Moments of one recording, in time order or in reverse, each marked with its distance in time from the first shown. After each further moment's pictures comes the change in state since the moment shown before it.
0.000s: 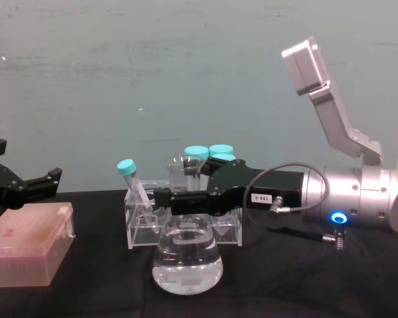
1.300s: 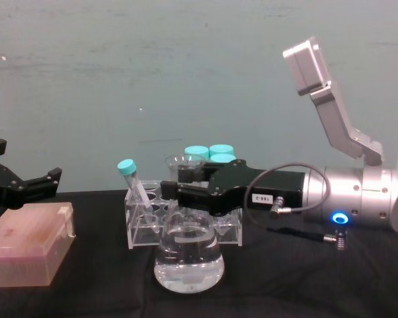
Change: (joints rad) left arm 0.000 0.000 0.000 0.000 0.000 0.000 0.000; right arm -0.003 0.003 0.001 -0.005 -0.001 -0.004 0.001
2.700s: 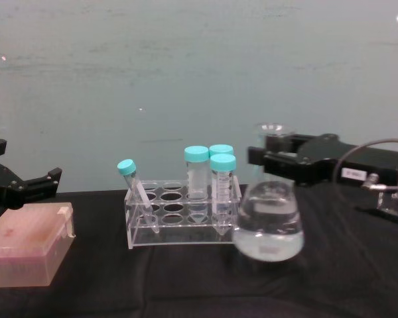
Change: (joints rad) left arm 0.000 0.000 0.000 0.000 0.000 0.000 0.000; right arm -0.196 0.211 0.114 -0.360 0.063 0.095 -0.173
